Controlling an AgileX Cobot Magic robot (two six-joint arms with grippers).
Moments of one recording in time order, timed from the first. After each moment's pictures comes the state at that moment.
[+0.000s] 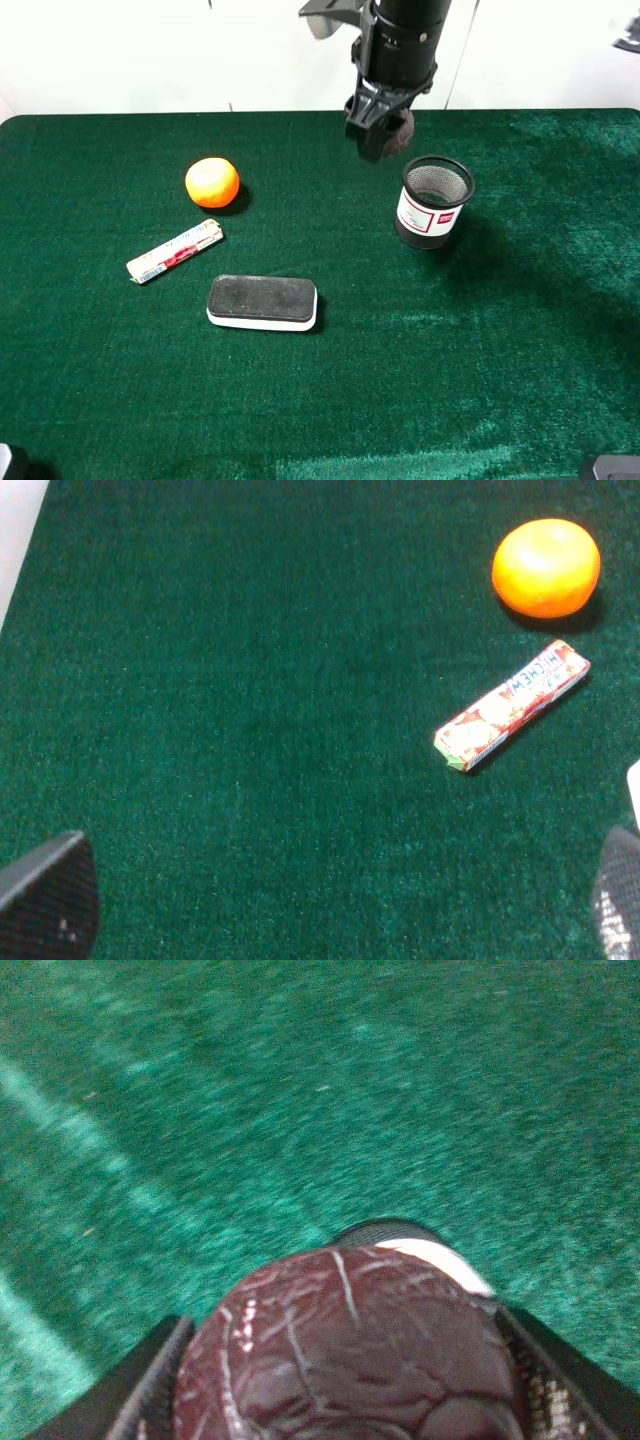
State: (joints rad) left arm 0.02 -0.01 -0.50 -0.01 1.06 0.02; right arm 0.69 1.89 -1.59 -0.07 1.20 -0.37
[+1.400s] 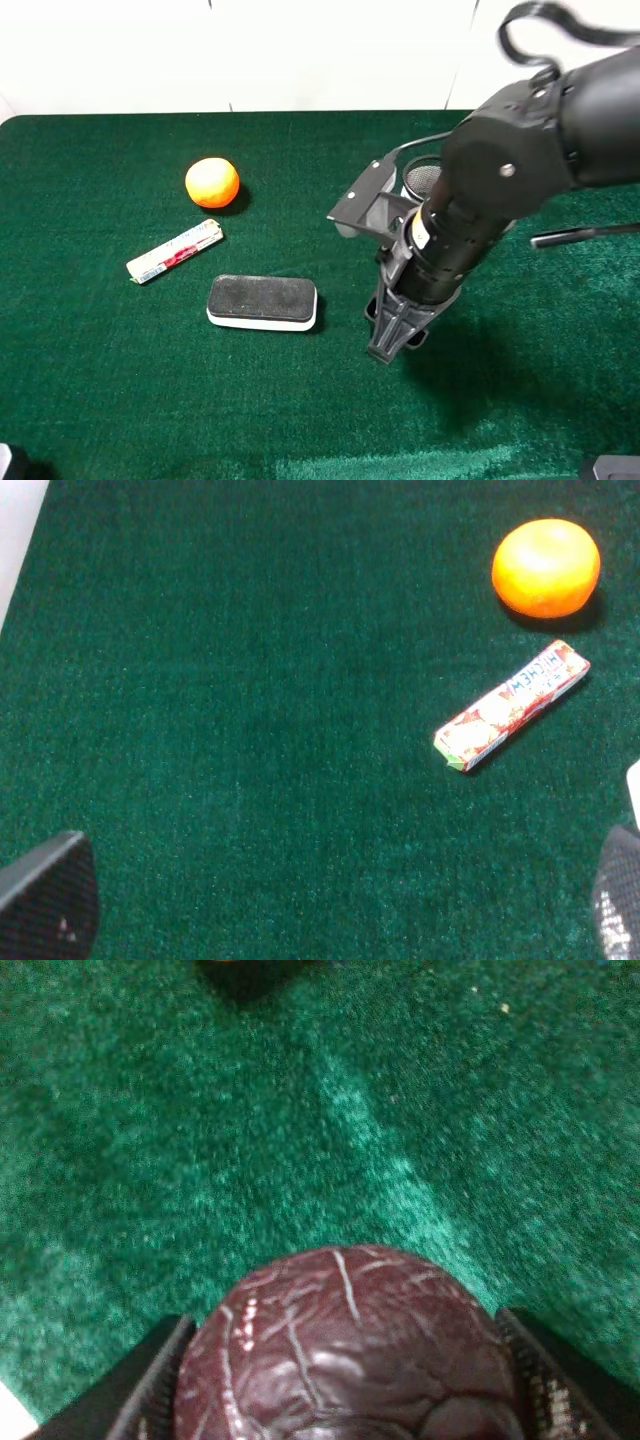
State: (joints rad) left arm 0.02 -0.01 -0.50 -0.01 1.06 0.02; right arm 0.88 1.66 -0.79 0.05 0.64 -0.14
